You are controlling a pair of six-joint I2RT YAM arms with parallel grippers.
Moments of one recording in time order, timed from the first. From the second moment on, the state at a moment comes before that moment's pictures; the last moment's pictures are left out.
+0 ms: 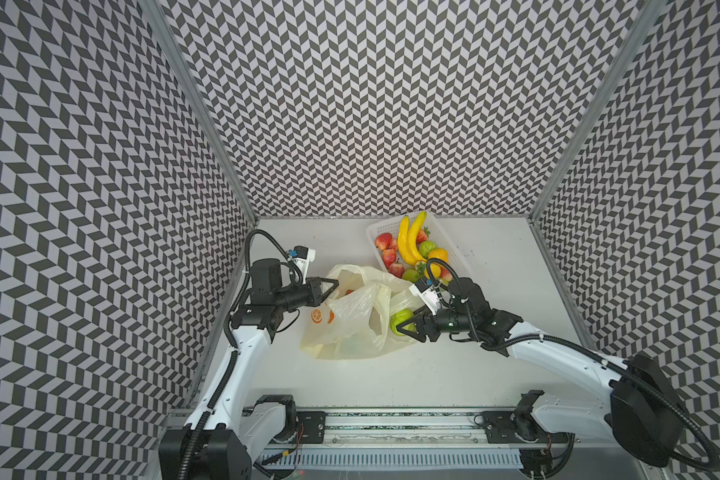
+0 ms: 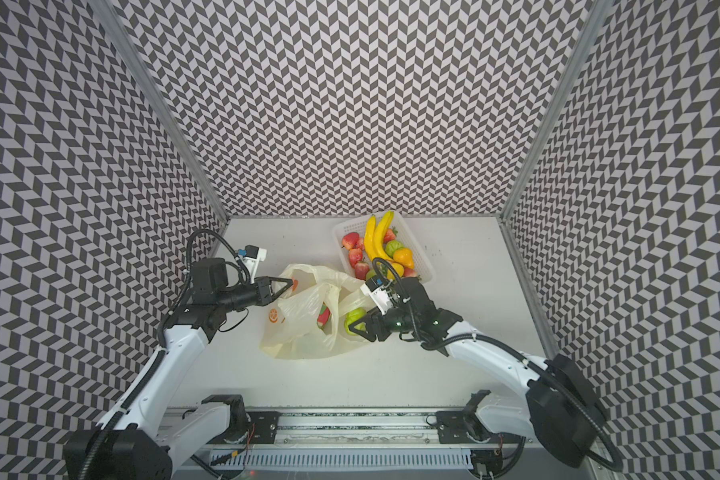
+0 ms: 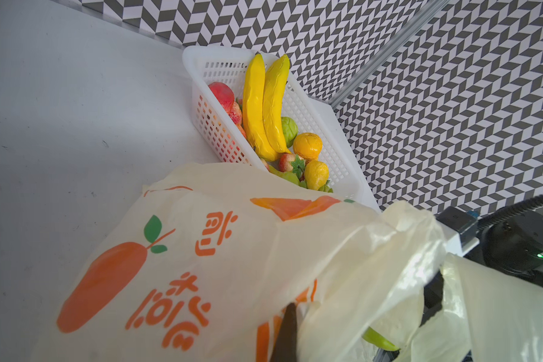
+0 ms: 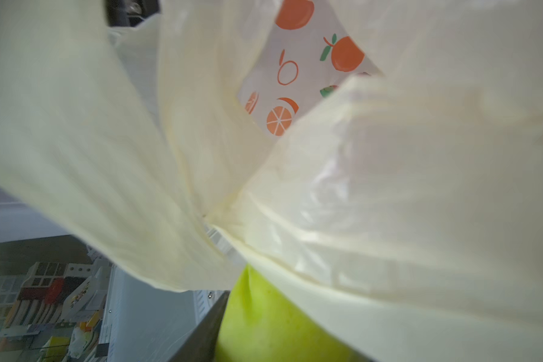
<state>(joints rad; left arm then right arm) -0.01 1.03 0.78 -0.33 0.84 -0.30 0.70 1.27 0.70 -0.03 -0.59 0.36</state>
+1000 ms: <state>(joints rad) -0.03 1.03 0.78 -0.34 0.87 -0.28 0.79 1.56 0.93 0.16 -0.51 0.41</state>
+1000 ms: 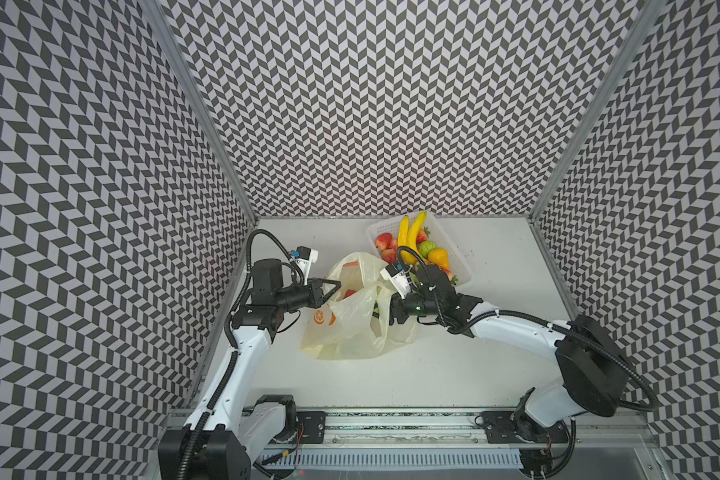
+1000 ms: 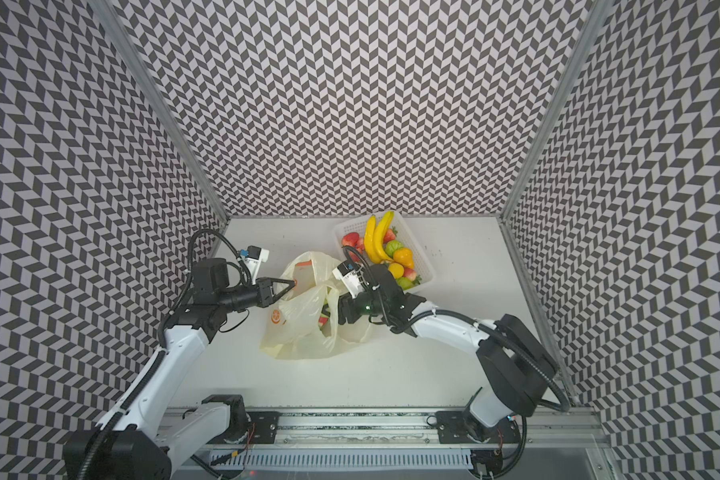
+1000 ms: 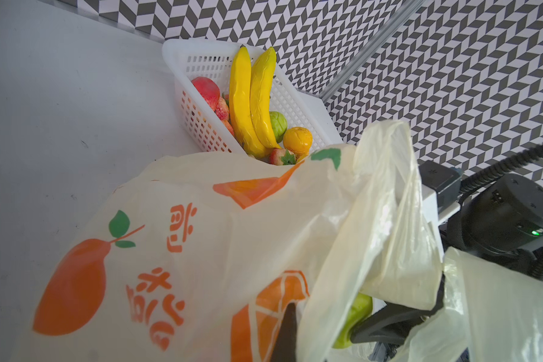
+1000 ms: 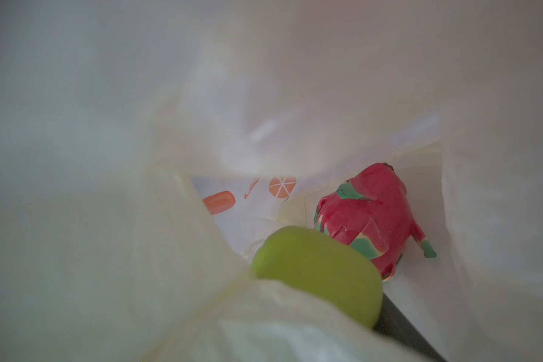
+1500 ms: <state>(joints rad) -0.03 1.03 0.78 -0.34 0.87 -0.28 0.79 1.55 0.93 0.16 -0.46 0.40</state>
